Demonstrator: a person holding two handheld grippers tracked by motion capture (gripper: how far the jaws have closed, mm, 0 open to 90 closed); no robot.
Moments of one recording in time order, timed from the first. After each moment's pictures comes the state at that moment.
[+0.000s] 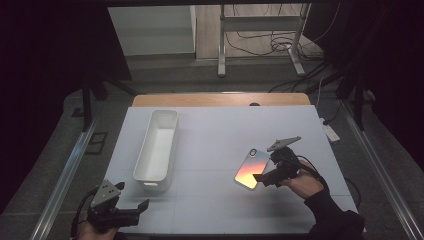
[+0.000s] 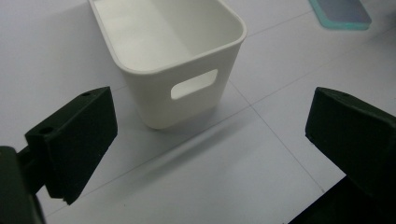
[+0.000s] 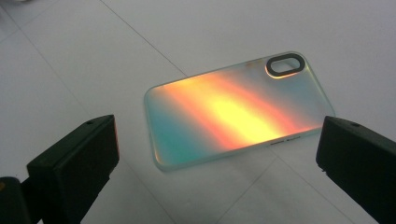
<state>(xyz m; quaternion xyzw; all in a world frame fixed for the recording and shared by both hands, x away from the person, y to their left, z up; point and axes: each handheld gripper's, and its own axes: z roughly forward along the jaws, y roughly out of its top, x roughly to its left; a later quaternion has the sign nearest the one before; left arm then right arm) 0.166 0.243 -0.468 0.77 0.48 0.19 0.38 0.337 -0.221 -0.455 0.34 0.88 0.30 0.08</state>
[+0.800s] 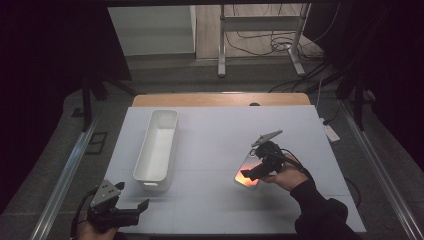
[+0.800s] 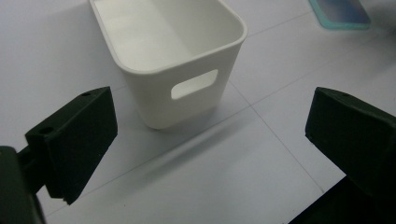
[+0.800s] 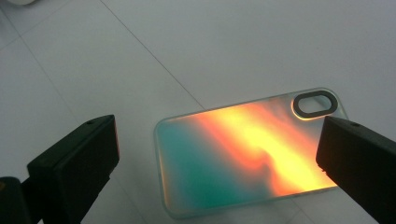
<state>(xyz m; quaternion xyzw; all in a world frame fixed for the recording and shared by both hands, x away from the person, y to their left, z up) 0.167 0.244 -0.468 0.77 0.48 0.19 0.39 0.356 -0.183 -0.460 0.32 0.90 0.29 0.07</state>
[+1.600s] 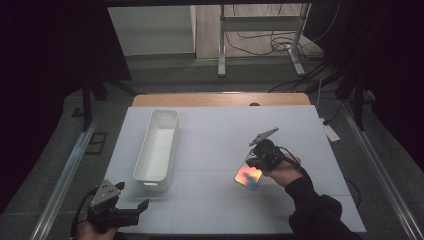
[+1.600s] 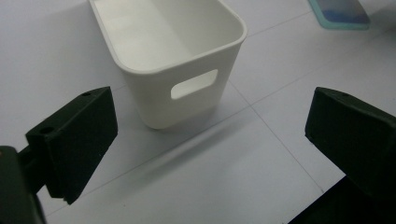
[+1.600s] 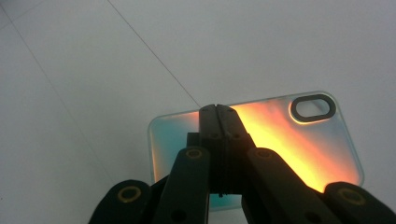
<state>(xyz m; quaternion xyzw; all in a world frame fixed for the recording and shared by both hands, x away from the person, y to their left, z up) 0.167 0.244 -0.468 0.77 0.48 0.19 0.39 0.363 -0.180 -0.460 0.30 0.91 0.27 0.07</state>
